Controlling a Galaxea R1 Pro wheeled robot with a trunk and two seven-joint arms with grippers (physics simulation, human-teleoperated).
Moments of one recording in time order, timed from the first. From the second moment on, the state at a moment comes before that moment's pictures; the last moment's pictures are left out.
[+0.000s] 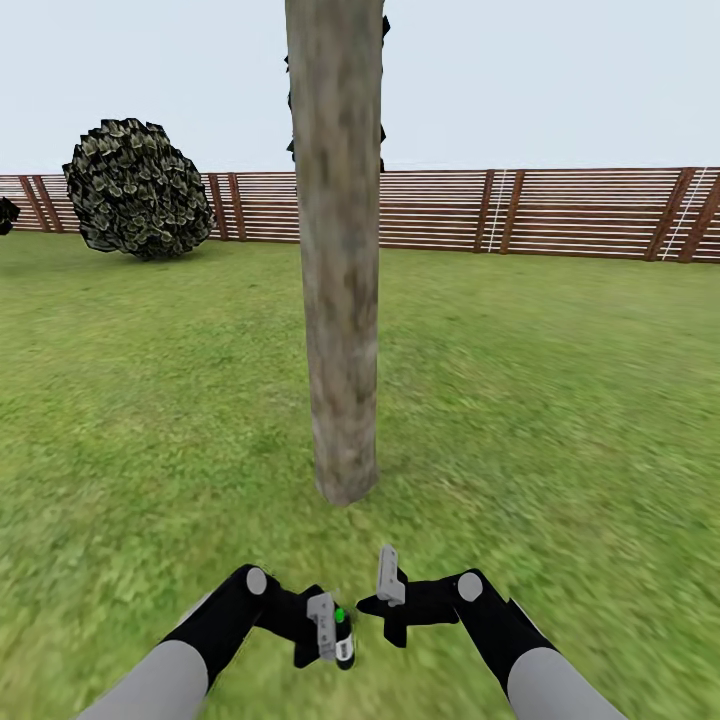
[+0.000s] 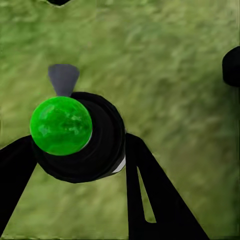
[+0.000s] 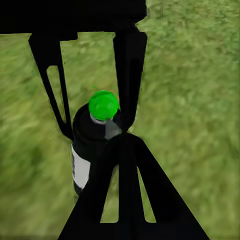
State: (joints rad) left arm -0.62 -0.07 -0.14 -0.53 -0.80 -0.15 -1.04; right arm -0.60 0.11 0.02 -0.54 0.71 -0.39 0.98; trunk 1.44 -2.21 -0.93
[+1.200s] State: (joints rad) left arm -0.61 0.03 0.33 -0.26 -0.26 0.18 0.03; right arm -0.59 -0.02 -0.22 -0.07 0.52 -0.40 -0.32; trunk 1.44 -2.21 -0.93
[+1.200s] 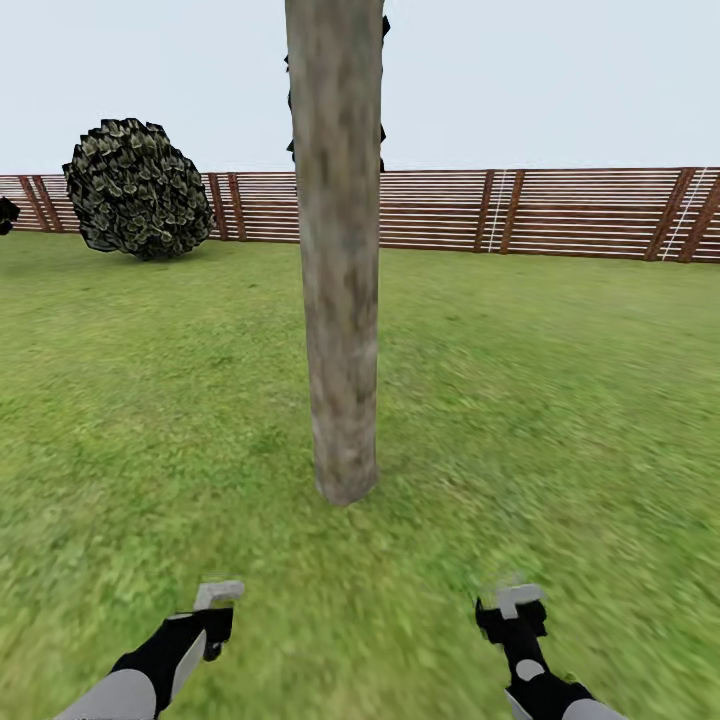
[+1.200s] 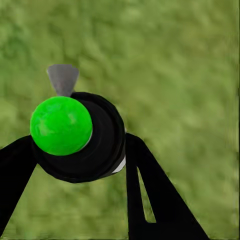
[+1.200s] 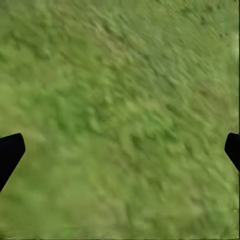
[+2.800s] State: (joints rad) left arm -0.62 -0.04 0.15 -0.68 -0.26 0.72 -0.17; right arm -0.52 -0.06 -0.23 -0.05 0.24 -0.40 -0.34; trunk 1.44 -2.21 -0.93
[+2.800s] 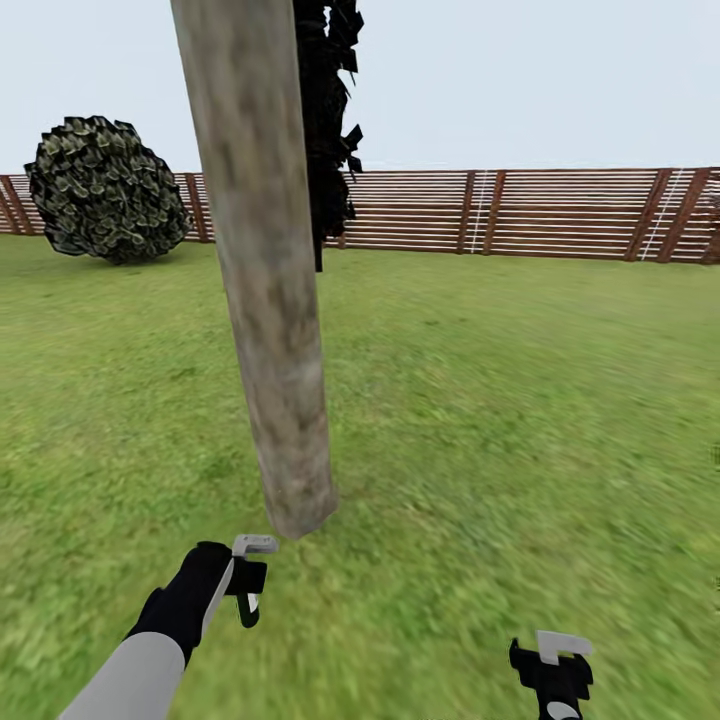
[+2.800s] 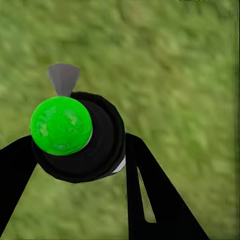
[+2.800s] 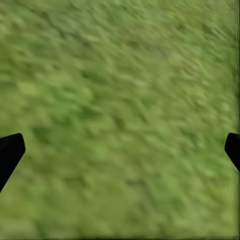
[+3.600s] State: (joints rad) left arm -0.72 -0.02 0.05 -0.78 -0.17 0.99 -0.20; right arm -0.52 -0.07 -0.23 -0.05 0.25 -0.40 -0.34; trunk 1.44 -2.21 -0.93
